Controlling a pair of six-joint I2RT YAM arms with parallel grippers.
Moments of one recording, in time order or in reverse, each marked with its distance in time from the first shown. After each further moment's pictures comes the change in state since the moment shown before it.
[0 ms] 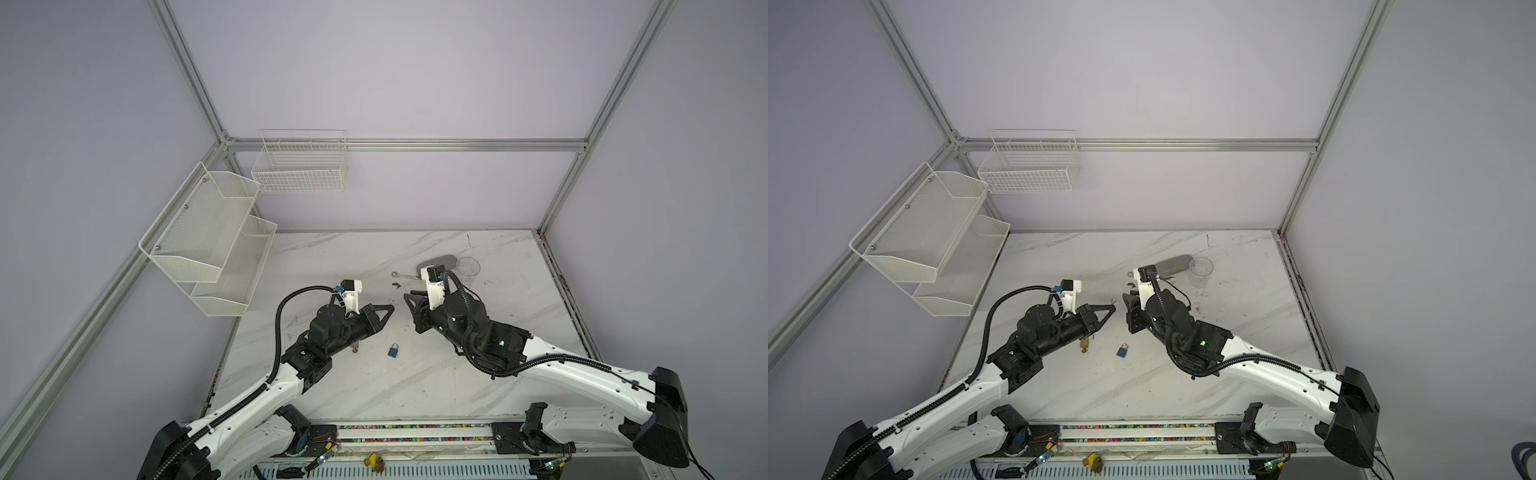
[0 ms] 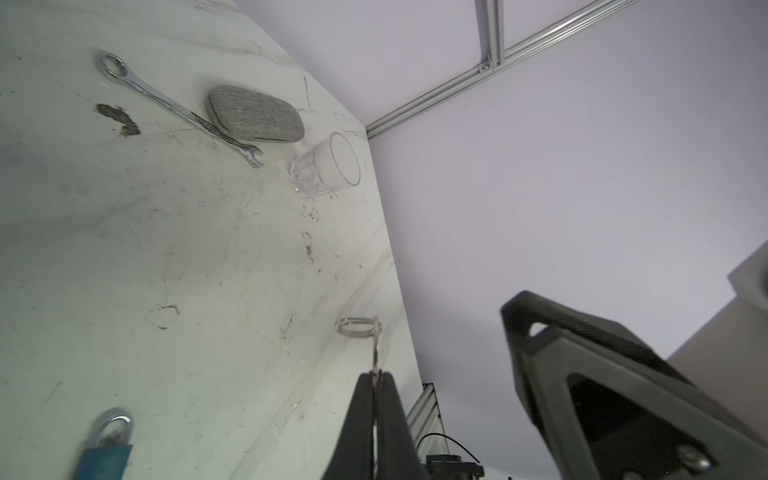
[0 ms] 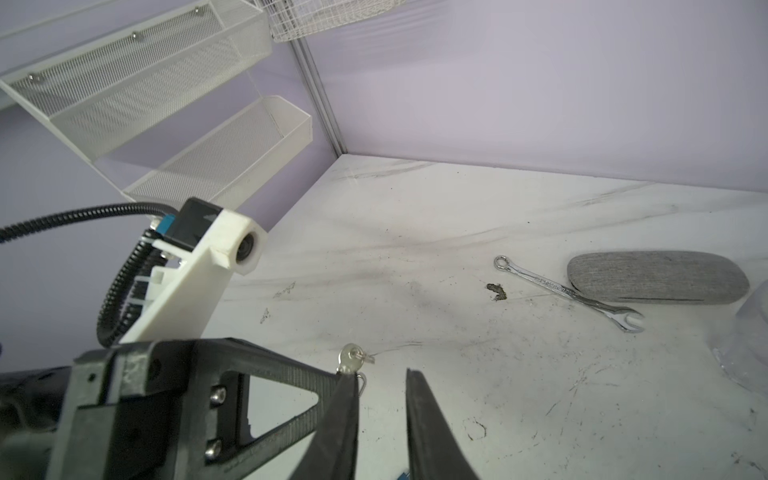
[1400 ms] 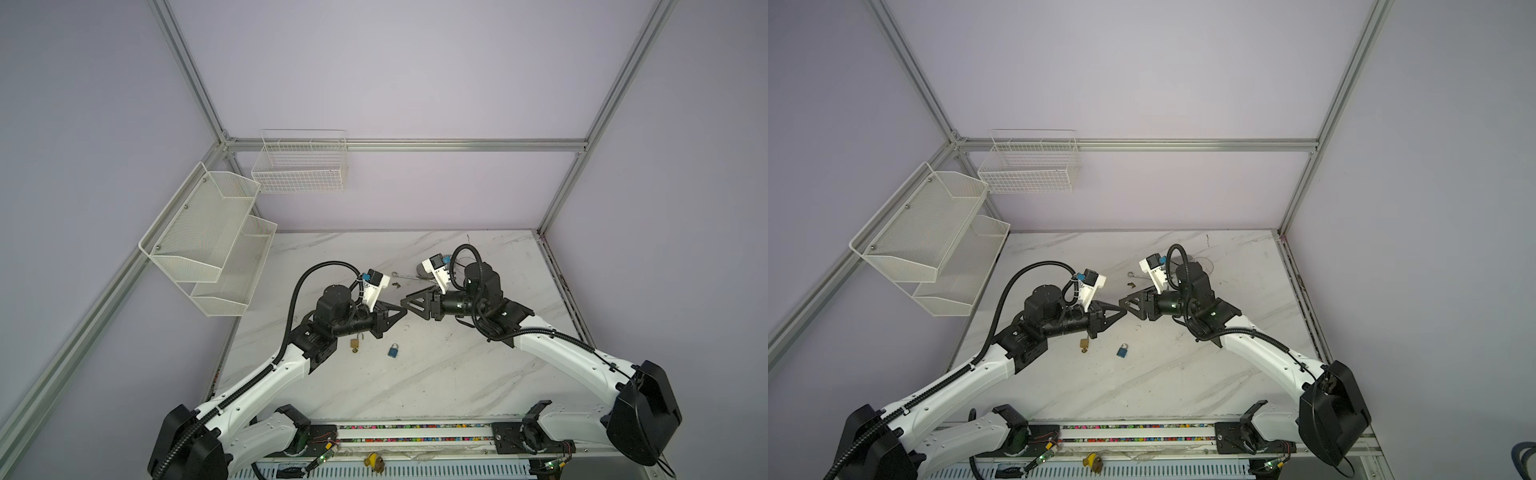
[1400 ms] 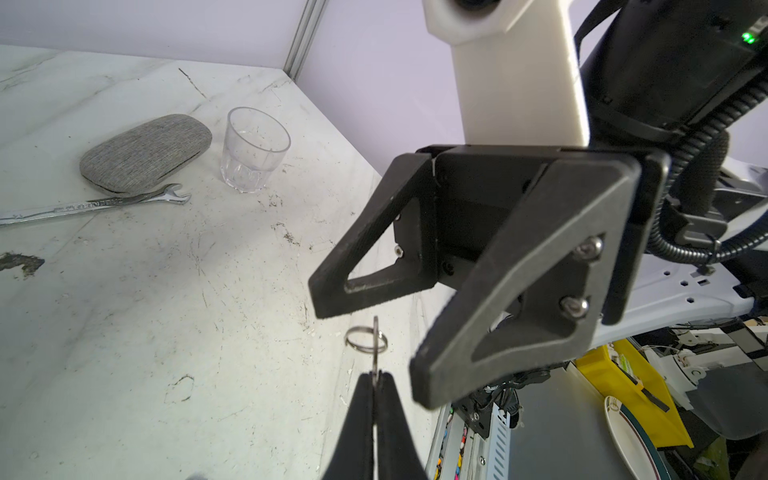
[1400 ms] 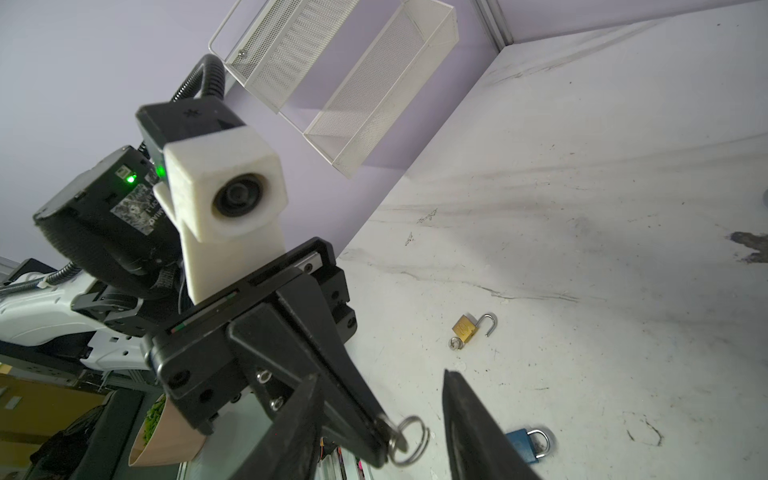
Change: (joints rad) left arm 0.039 0.130 0.180 -0.105 0.342 0.593; right arm -0.370 0.103 -0.044 0.131 -1.004 0.127
